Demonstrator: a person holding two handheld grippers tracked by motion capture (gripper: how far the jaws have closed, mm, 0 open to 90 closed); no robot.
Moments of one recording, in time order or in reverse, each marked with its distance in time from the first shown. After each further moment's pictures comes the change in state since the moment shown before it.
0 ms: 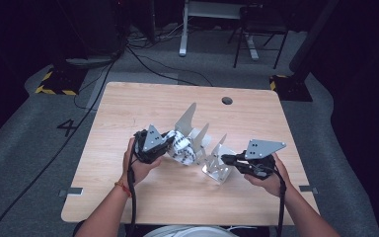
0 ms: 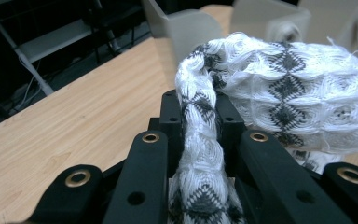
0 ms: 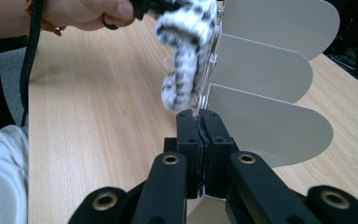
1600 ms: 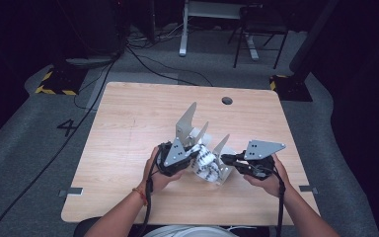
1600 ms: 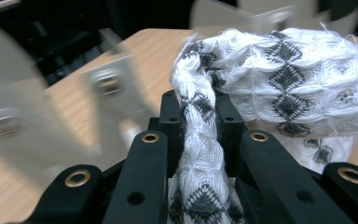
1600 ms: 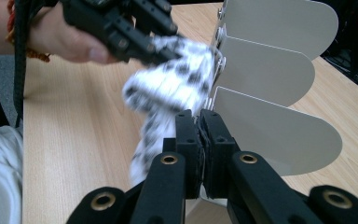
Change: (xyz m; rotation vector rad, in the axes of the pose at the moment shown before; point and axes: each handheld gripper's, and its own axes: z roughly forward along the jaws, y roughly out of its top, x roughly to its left) left arm -0.053 0.004 0.024 -0.045 -0.150 0.103; right arm 0.002 -0.001 0.001 -0.005 -0.017 -0.008
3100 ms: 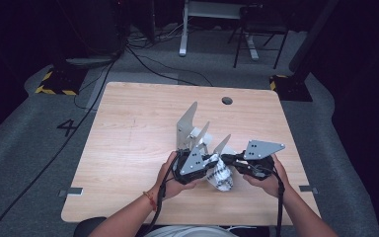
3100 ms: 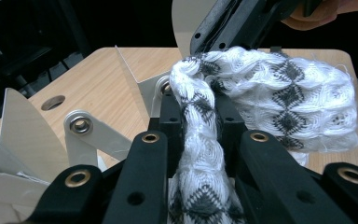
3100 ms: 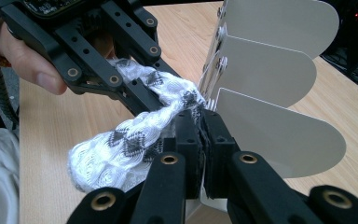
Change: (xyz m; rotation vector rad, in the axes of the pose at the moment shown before) left arm -0.048 0.030 0.018 -0.027 -0.176 0.068; right arm 0.000 -0.001 0.001 0.000 -0.010 0.013
